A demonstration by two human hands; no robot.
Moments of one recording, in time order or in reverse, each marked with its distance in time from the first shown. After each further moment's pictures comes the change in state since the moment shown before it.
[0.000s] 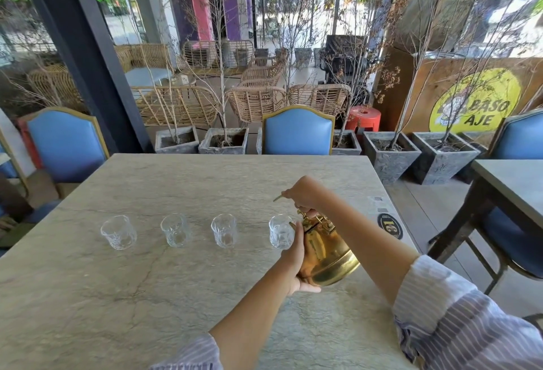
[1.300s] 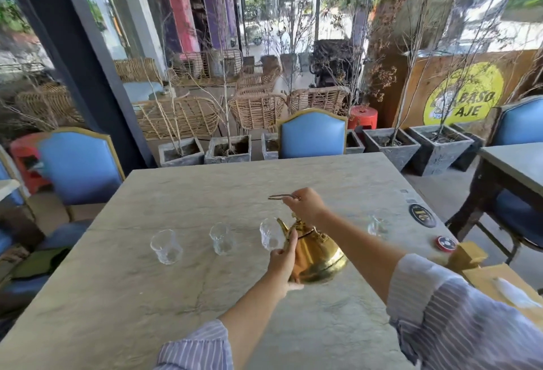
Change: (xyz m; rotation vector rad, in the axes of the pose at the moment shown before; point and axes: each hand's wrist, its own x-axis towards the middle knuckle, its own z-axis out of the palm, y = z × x) left_hand -0.003 0.024 -0.173 0.062 0.105 0.091; right_hand 0.003 -0.074 0.127 0.092 0.247 -0.193
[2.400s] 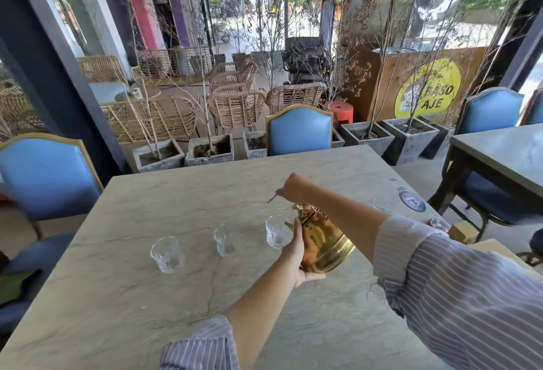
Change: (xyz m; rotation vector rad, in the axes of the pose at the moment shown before) left_hand -0.012 0.026 -0.018 -0.079 -0.199 -0.176; right_hand 0.029 -0.054 0.023 -0.341 -0.097 0.185
